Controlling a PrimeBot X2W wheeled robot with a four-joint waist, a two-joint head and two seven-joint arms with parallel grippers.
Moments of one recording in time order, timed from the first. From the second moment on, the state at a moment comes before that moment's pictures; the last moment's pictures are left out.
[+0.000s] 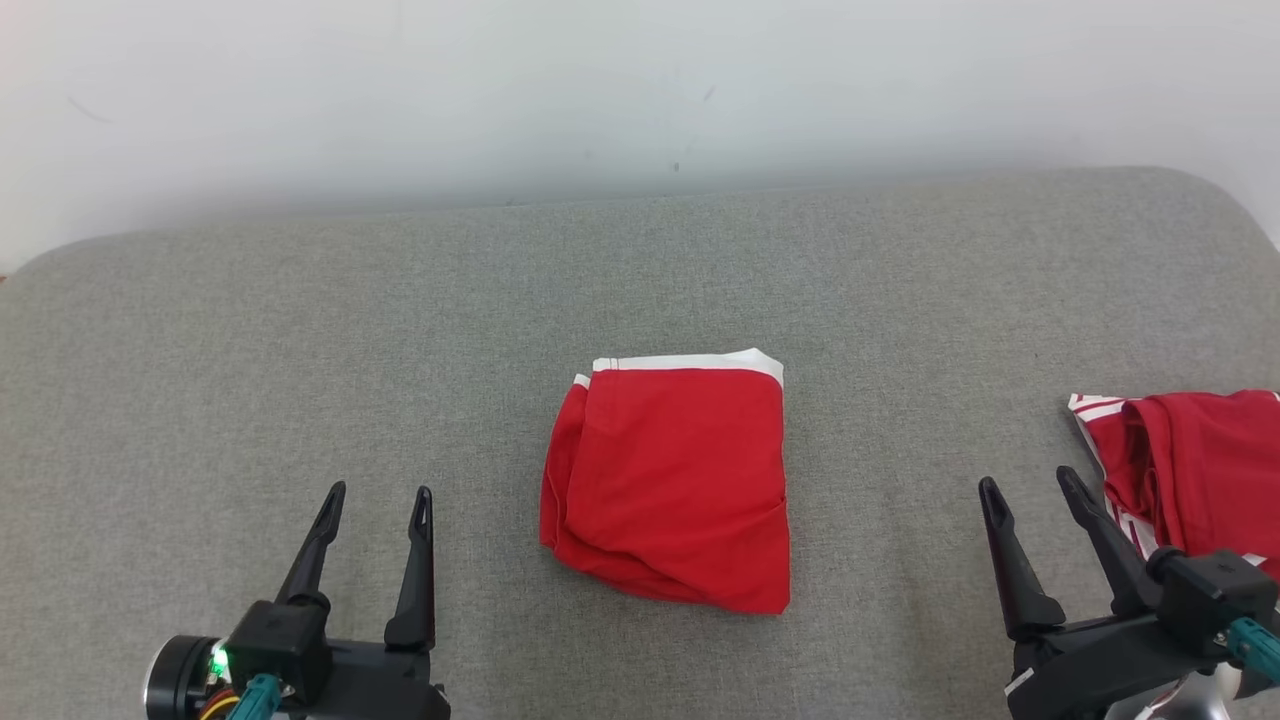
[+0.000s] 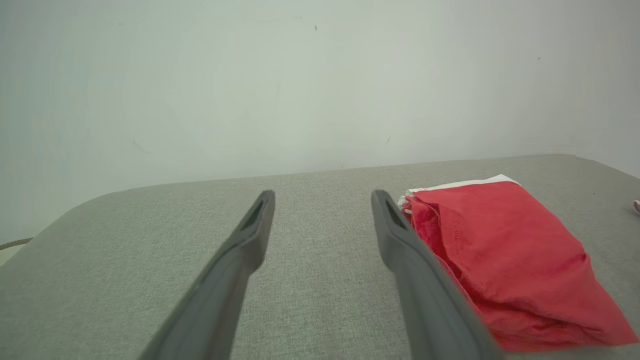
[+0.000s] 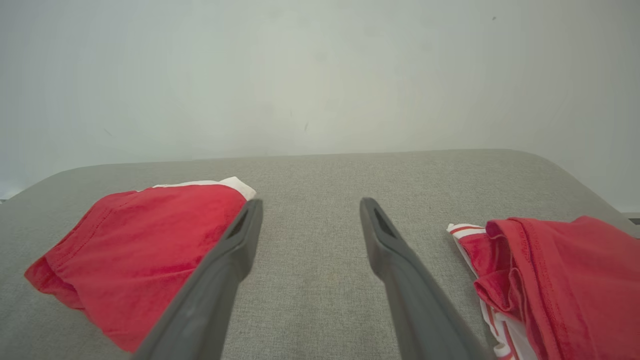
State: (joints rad) left arm -0.18 0.15 -0.23 0.00 -0.15 0.17 -0.19; right arm -0.02 -0.25 0.20 -0.13 0.26 0.13 -0.03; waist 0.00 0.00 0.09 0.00
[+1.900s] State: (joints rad) left arm -0.25 0.14 -0.30 0.00 -0.16 0.19 -0.21; right arm -0.30 -0.43 0.62 0.27 0.46 0.13 -0.09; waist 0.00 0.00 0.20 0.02
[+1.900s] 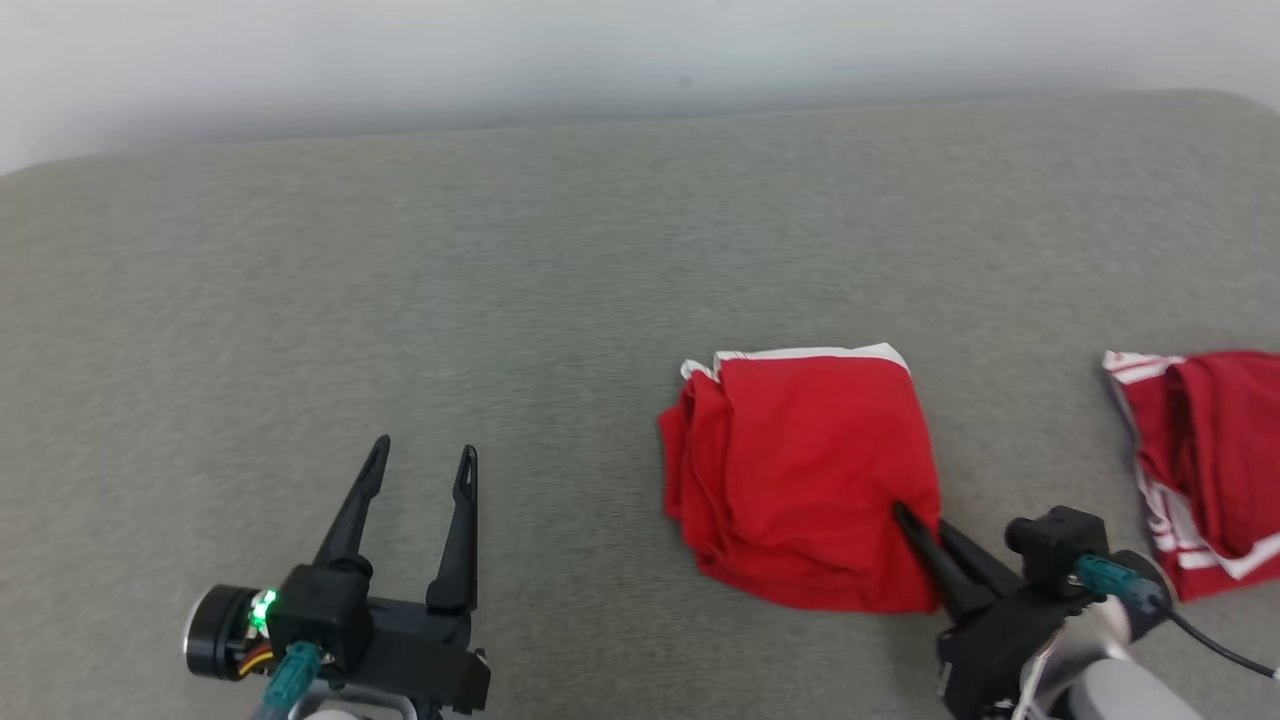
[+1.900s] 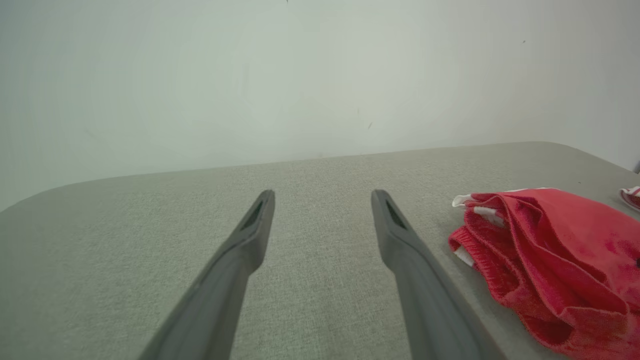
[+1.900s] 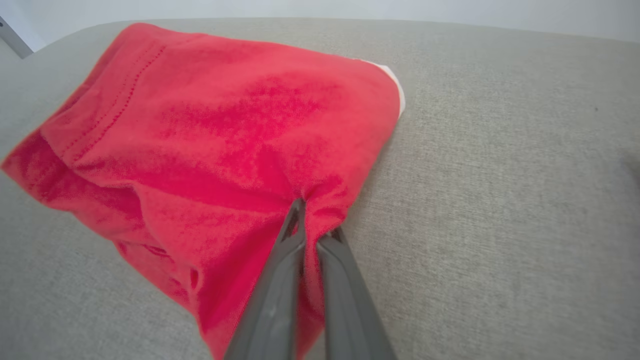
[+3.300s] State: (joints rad) left arm -0.43 0.16 -0.36 -0.05 -0.13 0.19 -0.17; right arm -0.55 -0.64 0.36 0.59 0.50 0.13 -0.12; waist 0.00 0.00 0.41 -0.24
